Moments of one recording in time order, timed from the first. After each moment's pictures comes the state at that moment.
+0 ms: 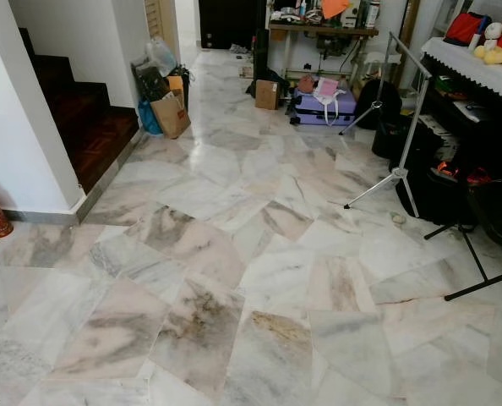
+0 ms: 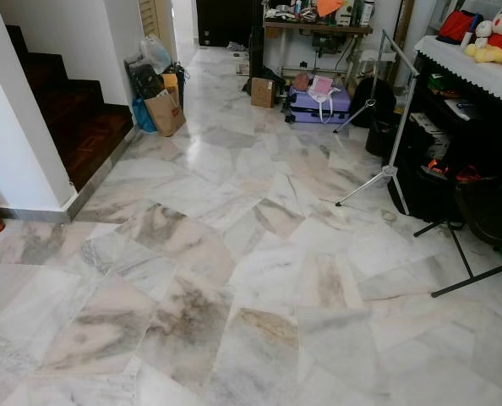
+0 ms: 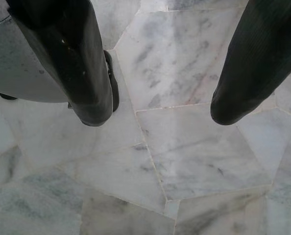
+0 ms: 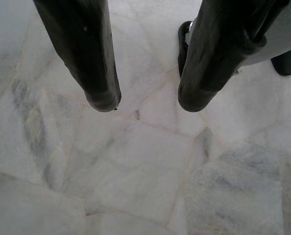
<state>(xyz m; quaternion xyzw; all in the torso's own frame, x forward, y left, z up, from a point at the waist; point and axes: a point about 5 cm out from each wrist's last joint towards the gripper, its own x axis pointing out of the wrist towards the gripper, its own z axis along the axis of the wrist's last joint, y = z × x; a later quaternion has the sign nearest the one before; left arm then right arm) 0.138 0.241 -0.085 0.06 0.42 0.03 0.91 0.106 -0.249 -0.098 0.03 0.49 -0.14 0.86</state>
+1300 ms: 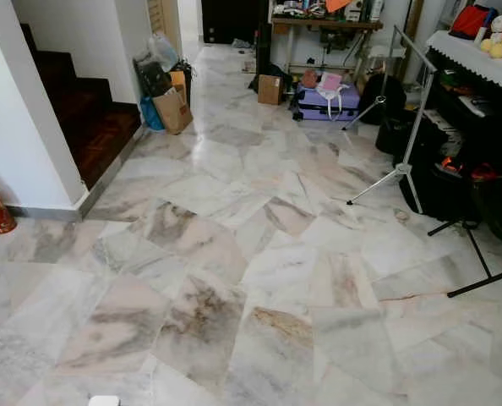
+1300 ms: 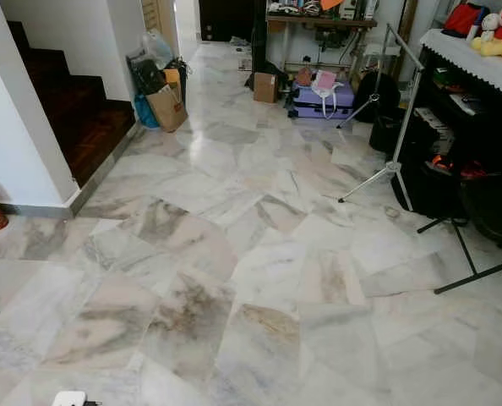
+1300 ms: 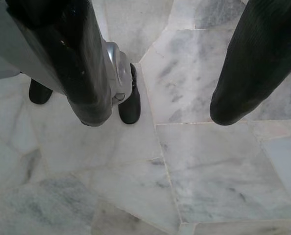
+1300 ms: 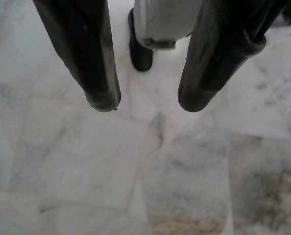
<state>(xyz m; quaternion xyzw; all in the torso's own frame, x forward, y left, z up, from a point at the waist) 0.165 0.235 -0.082 0.00 0.46 0.04 0.89 0.156 -0.220 -0.090 0.12 0.46 -0.11 0.87</state>
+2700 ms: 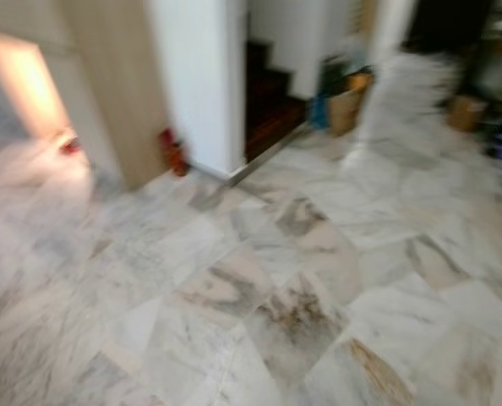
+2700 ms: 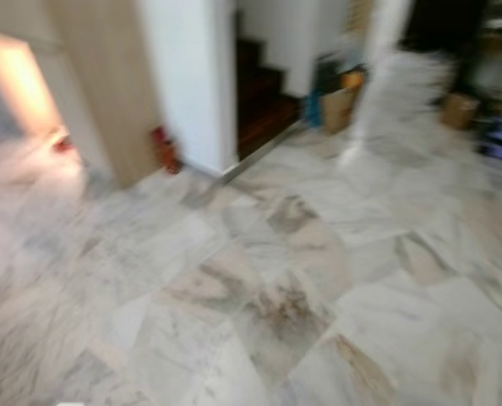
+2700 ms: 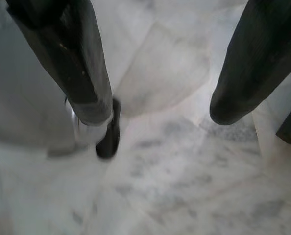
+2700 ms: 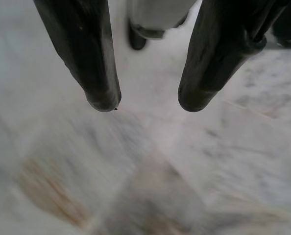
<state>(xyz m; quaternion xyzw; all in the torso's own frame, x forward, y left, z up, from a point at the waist) 0.144 0.243 -0.088 0.00 0.48 0.04 0.87 0.165 -0.206 -0.089 0.08 0.46 -0.08 0.88</state>
